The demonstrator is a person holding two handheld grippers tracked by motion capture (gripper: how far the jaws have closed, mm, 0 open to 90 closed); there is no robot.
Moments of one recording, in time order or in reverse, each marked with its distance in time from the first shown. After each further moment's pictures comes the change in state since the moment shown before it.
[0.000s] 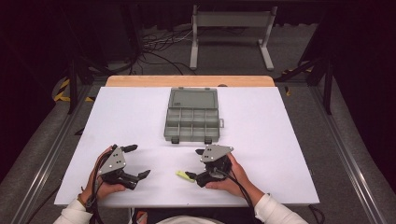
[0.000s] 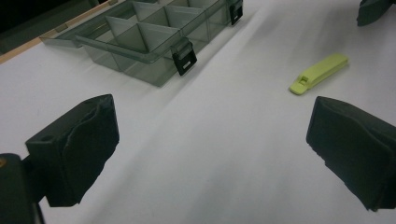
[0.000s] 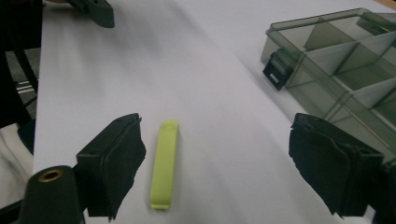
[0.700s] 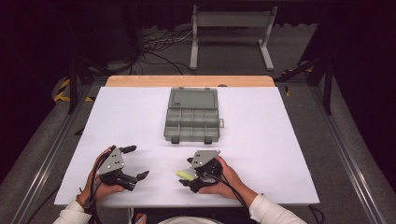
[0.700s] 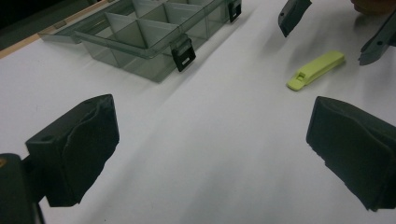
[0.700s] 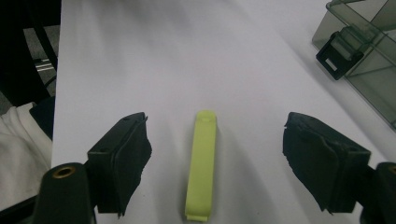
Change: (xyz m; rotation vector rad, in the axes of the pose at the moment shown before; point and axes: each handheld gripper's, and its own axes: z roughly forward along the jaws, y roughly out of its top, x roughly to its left) left arm 0.001 -0.003 -0.003 0.003 -0.010 -0.007; right arm 0.013 -0.001 0.024 0.089 0.083 -0.028
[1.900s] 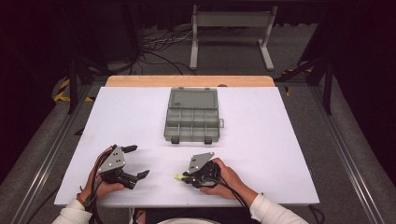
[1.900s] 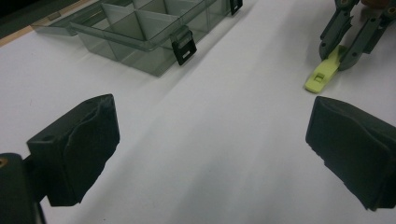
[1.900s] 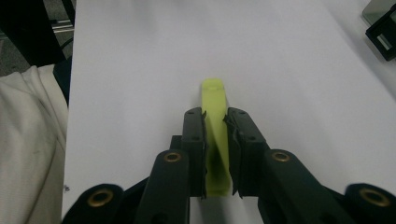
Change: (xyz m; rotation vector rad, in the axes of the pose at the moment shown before) left arm 0.005 -0.001 0.004 0.022 -0.009 0.003; right arm 0.004 -0.002 0.006 0.104 0.071 -0.078
